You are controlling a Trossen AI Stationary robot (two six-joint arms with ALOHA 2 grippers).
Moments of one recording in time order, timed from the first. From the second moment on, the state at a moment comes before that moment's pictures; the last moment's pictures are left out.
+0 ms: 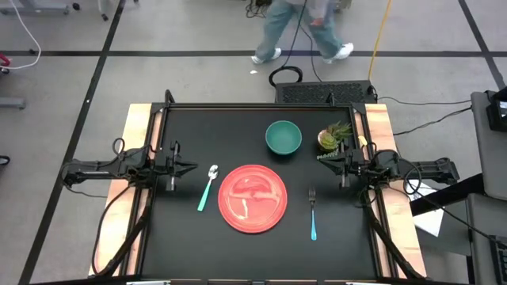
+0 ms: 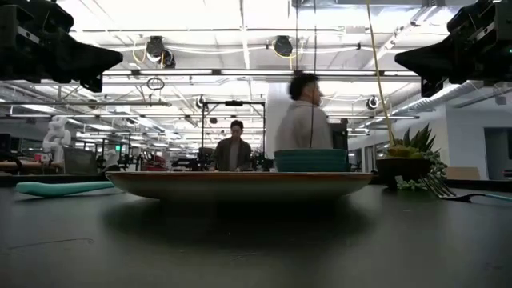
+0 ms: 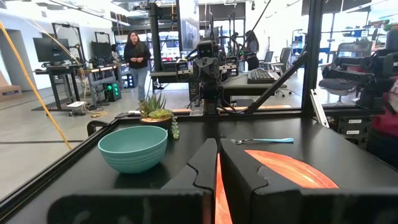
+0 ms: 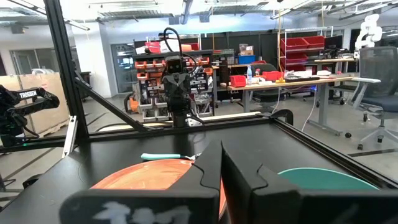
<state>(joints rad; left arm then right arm) 0.01 0.00 0.01 0.08 0.02 0.05 0.03 0.01 0.01 0.12 0.15 0.07</state>
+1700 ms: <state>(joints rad) 0.01 0.00 0.01 0.08 0.02 -0.02 0.03 0.01 0.01 0.19 0.18 -0.04</state>
